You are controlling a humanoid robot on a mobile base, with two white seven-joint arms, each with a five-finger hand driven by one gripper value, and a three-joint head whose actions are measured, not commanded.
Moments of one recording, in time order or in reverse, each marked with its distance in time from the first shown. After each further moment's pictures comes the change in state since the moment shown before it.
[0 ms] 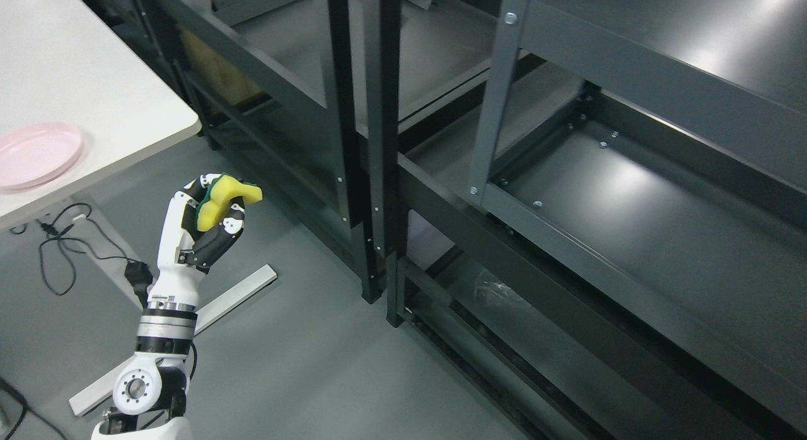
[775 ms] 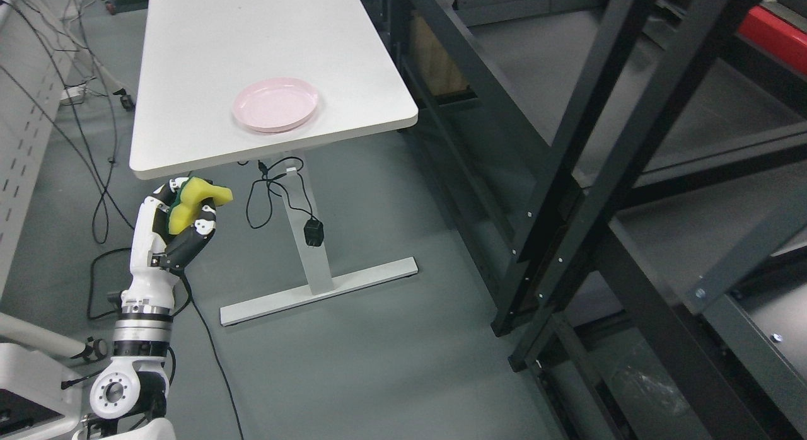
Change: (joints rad) left arm -0.003 0.002 0.101 0.020 -0.006 0.016 -0.005; right arm 0.000 0.000 0.000 0.000 0.000 0.000 0.000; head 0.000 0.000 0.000
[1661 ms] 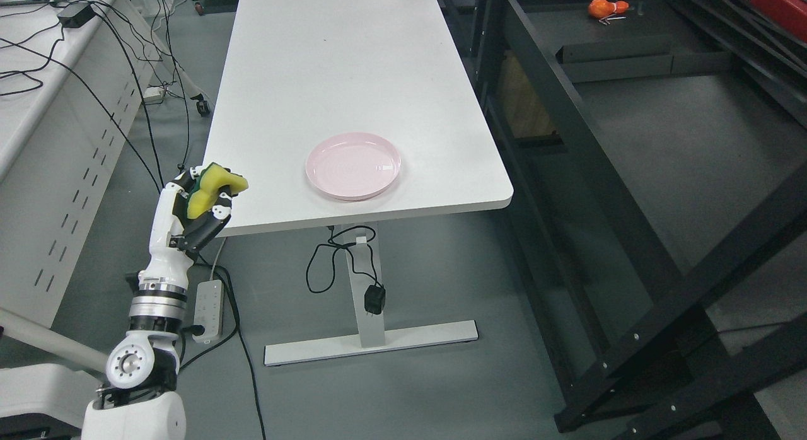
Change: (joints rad) left arm -0.077 0.009 -0.013 0.103 -0.039 0.015 0.004; right arm 0.000 0.000 0.000 0.000 0.000 0.000 0.000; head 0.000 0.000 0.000
